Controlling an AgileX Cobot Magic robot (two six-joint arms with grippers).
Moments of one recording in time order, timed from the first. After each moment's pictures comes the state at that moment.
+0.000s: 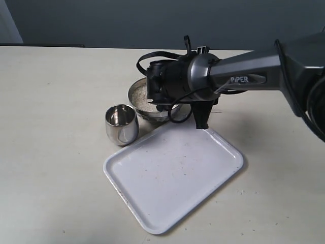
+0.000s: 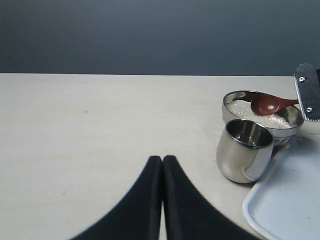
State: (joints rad) left arm -0.32 0.01 0.00 -0.18 0.25 0.06; right arm 0.92 2.16 -1.44 -1.05 1.14 0.00
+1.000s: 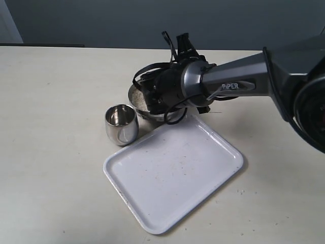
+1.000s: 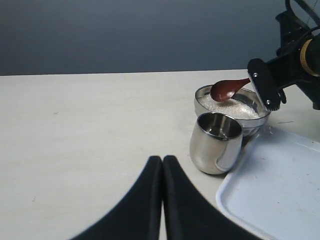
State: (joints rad) left arm -0.42 0.01 0.00 -0.18 0.25 0.06; right arm 0.94 2.19 -1.44 -1.36 1.11 -0.05
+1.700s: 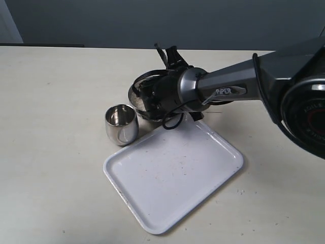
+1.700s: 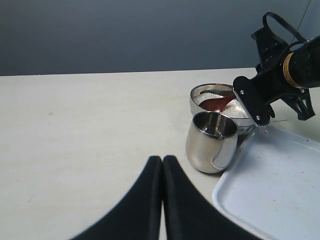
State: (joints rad) left arm -0.43 0.01 0.00 -0.18 0.25 0.06; right arm 0.94 2.23 -1.44 -1.33 0.98 -0.13
